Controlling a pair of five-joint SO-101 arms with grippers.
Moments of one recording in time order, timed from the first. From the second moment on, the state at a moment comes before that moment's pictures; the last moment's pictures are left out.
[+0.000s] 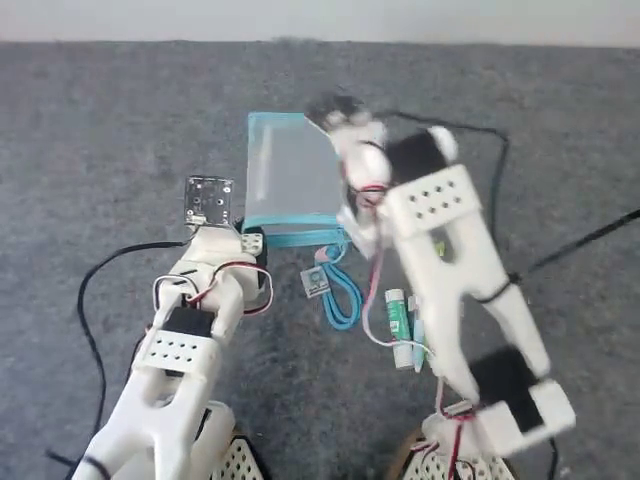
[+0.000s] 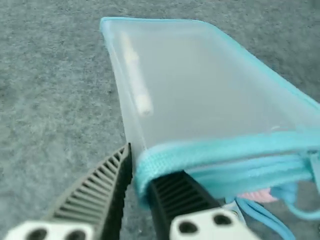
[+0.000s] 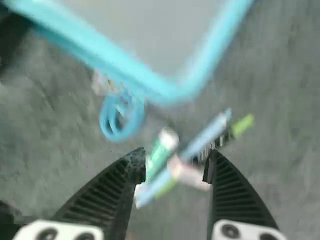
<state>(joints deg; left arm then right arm) 2.5 -44.4 78.0 17.2 10.2 -25.0 -2.6 -6.7 100.5 14.6</state>
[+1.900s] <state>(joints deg) 1.5 -44.4 78.0 17.2 10.2 -7.6 -2.6 29.2 75.2 -25.1</state>
